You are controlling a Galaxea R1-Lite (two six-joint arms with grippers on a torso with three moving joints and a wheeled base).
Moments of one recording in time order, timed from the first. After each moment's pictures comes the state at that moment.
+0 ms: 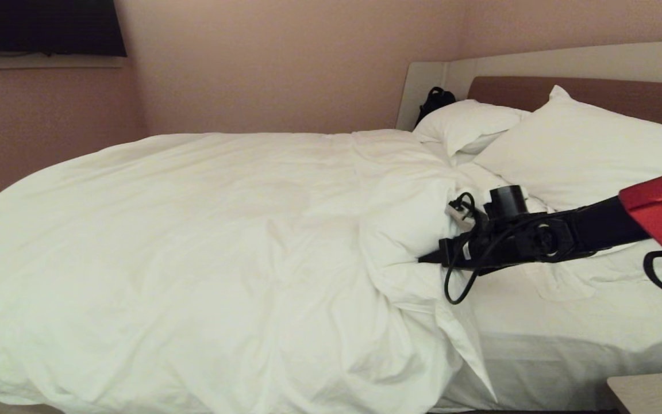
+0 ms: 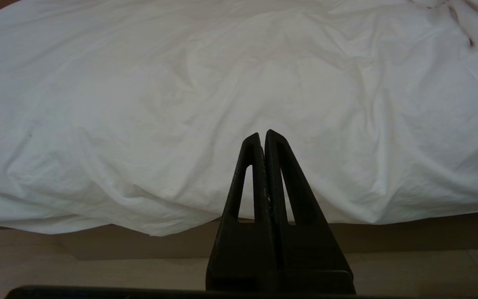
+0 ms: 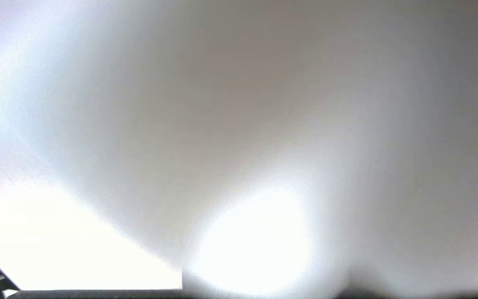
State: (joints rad) left arm 0.00 0.00 0.00 0.00 0.00 0.09; right arm 0.19 2.17 -1.42 -0.06 0.52 0.16
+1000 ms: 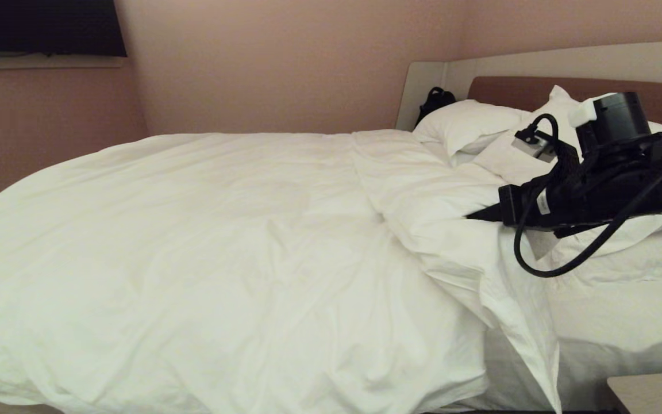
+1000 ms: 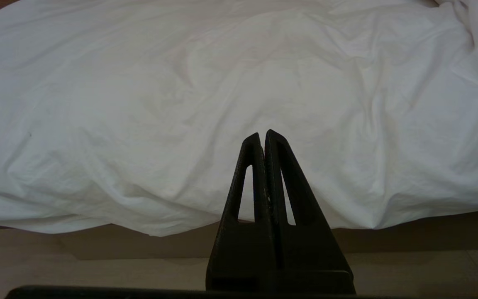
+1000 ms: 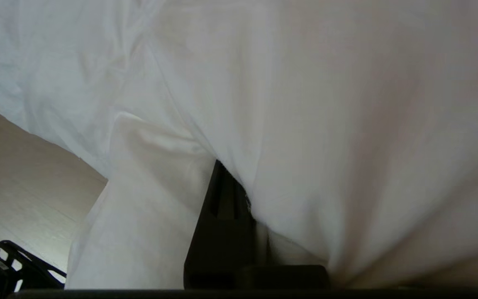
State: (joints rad) left arm 0.00 0.00 0.00 0.00 0.00 0.09; right arm 0.23 1.72 -1.42 0.31 0.33 0.15
